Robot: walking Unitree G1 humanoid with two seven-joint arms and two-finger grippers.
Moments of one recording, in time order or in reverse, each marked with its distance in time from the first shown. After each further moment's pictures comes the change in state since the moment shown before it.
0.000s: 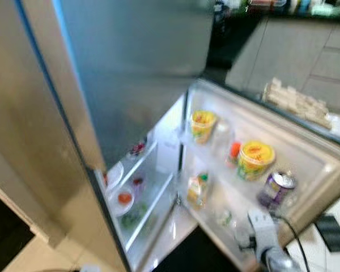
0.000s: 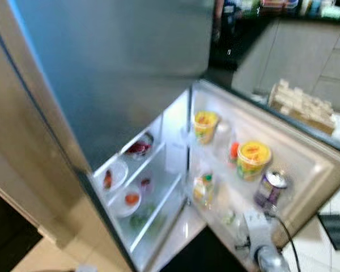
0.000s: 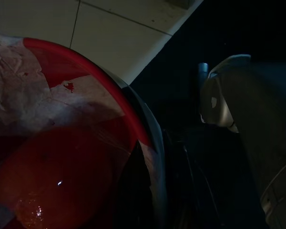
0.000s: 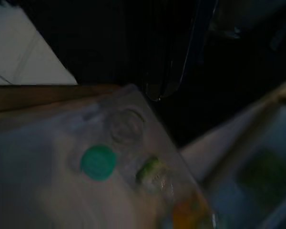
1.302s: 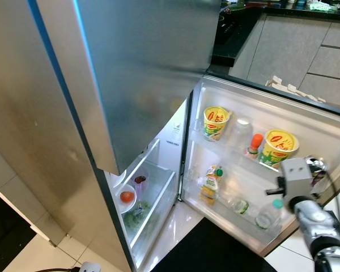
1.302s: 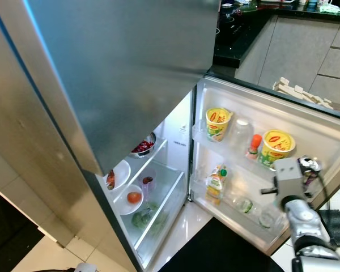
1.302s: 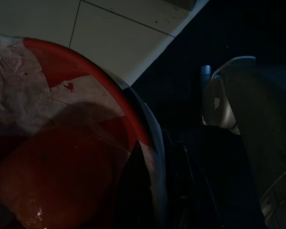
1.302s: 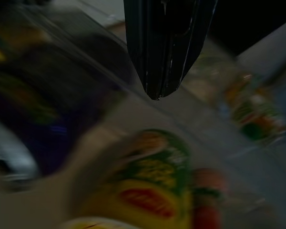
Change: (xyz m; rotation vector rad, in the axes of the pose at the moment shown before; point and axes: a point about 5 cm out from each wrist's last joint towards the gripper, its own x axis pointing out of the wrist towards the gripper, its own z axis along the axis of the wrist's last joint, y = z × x) left arm 0.000 -0.001 0.004 -0.016 -0.022 -0.009; right arm -0.021 -0.098 0.104 -0.095 -0.345 -0.354
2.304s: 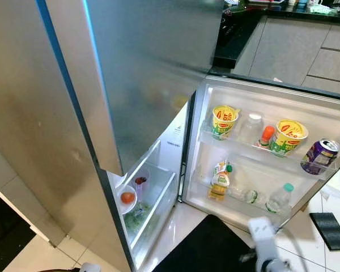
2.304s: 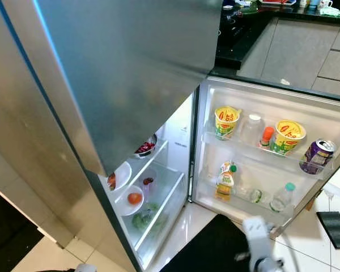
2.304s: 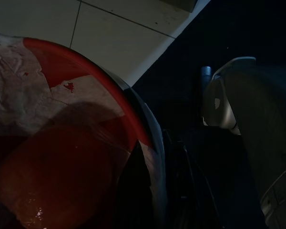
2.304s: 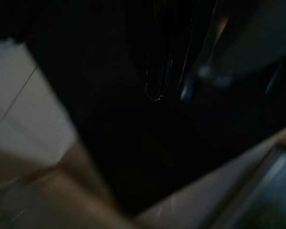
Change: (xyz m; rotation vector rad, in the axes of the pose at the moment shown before) left arm 0.000 0.000 -0.001 -0.002 0.001 -0.001; right arm -0.102 0.120 -0.147 -0.008 0.592 0.381
